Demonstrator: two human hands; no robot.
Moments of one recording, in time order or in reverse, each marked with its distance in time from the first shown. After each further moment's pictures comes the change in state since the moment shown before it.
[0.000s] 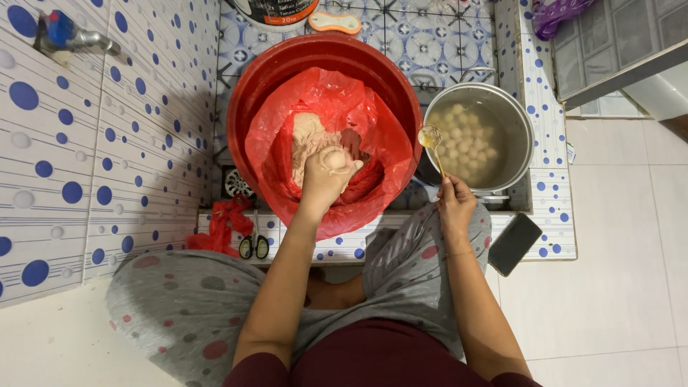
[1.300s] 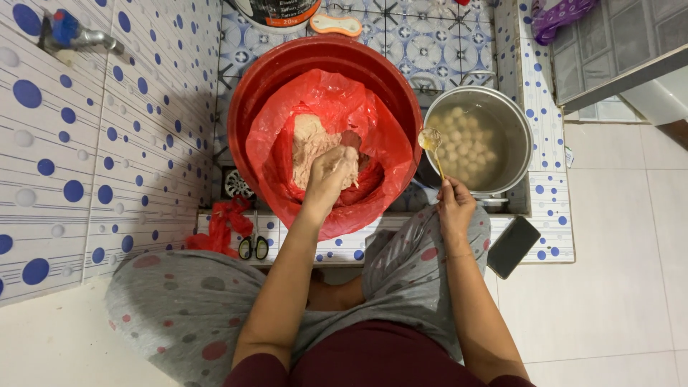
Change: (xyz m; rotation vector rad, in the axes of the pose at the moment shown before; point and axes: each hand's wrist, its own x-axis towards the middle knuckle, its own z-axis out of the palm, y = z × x) left_hand -0.003 0.009 -0.001 -0.225 -0.153 0.047; right_hand 0.002 0.005 -0.001 0.043 0.008 0.011
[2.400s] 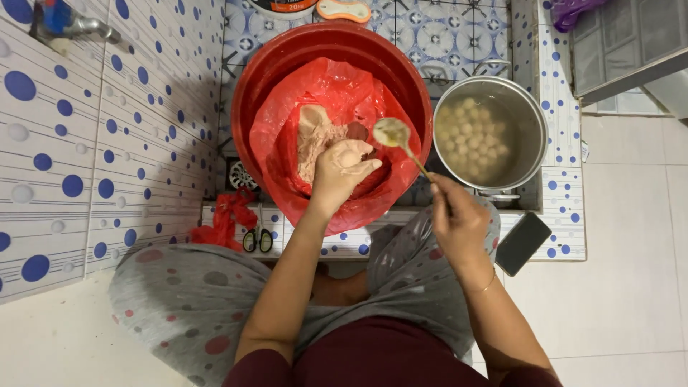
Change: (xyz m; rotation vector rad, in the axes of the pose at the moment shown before) left_hand -0.006 0.016 0.018 0.154 0.080 -0.070; right_hand -0.084 -0.196 0.054 -0.634 -0.220 -0.726
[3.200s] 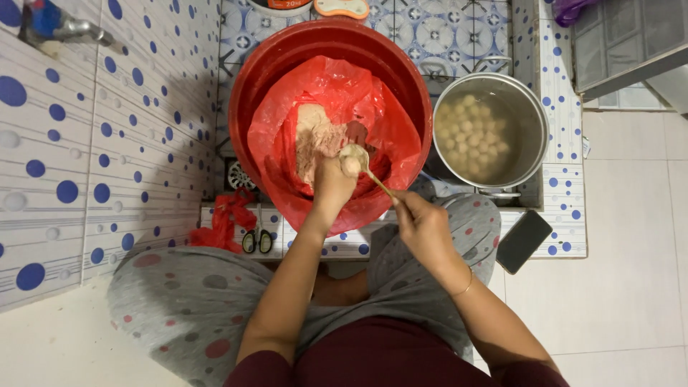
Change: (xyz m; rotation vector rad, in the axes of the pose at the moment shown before) left_hand 0.007 -0.064 -0.017 0.535 0.057 -0.073; right_hand -0.010 -0.021 0.033 0.140 -0.308 0.221
